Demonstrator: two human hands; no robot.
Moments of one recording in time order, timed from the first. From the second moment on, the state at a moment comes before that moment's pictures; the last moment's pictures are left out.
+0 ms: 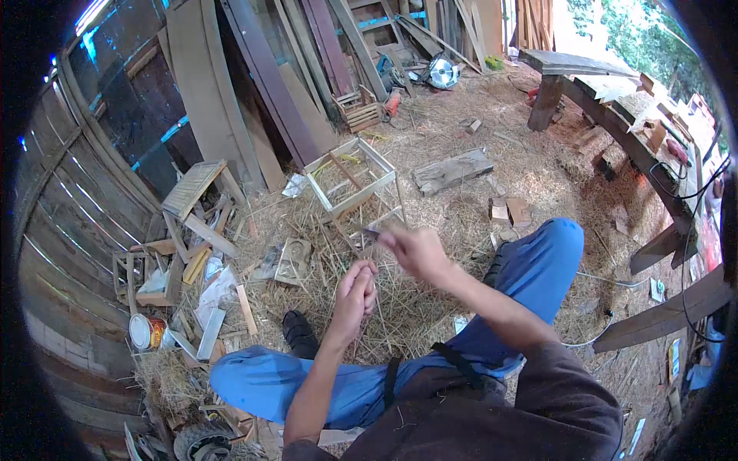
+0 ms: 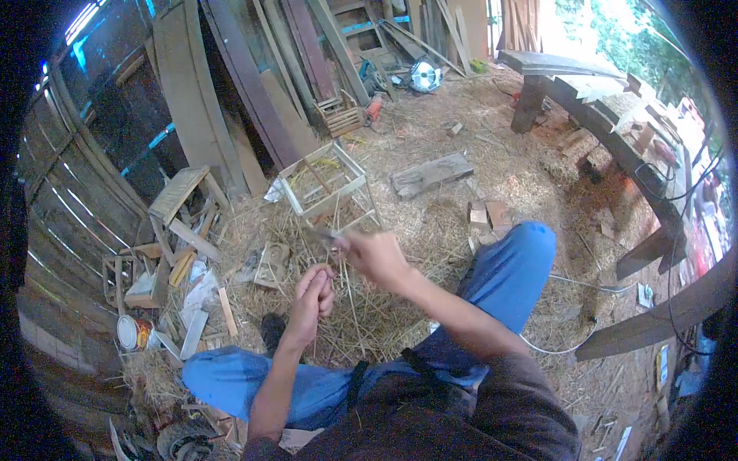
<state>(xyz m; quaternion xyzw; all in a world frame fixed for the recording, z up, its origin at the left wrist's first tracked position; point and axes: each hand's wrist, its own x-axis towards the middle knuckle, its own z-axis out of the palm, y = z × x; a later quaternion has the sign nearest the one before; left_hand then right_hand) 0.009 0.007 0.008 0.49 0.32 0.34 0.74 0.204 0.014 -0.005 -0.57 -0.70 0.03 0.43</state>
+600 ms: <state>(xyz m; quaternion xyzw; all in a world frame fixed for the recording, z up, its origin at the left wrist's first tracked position) 0.012 0.005 -0.007 0.63 0.34 0.36 0.60 0.205 0.006 0.007 -0.57 -0.69 0.01 0.44</state>
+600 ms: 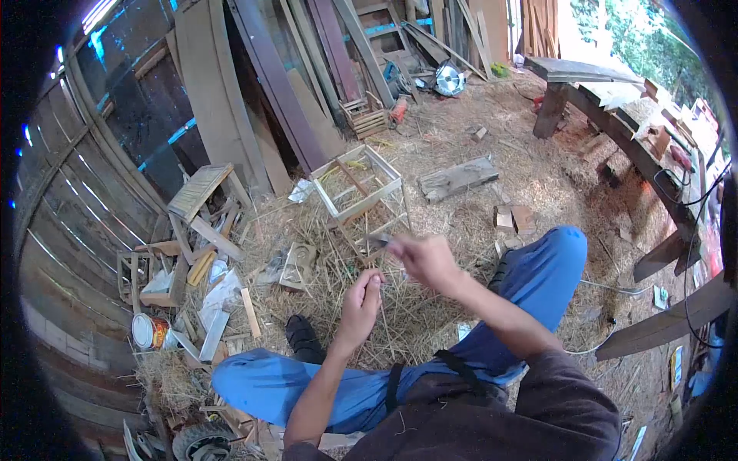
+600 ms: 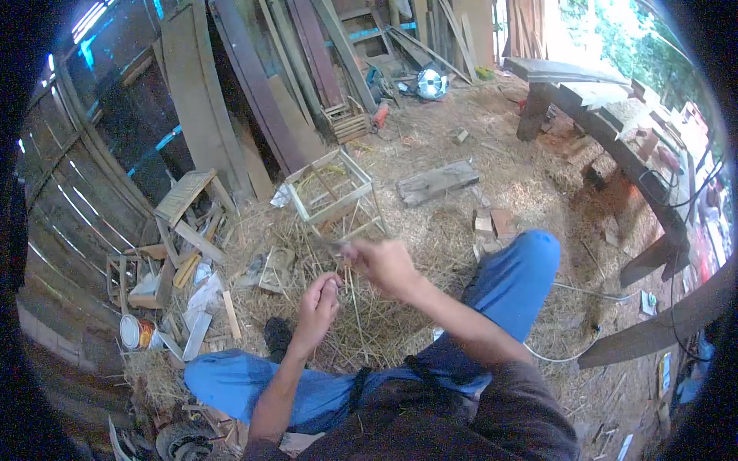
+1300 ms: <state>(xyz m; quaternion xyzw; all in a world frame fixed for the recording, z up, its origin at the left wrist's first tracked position) 0.006 0.006 0.012 0.55 0.32 0.32 0.70 0.205 0.010 0.005 -0.60 -0.67 0.07 0.43</state>
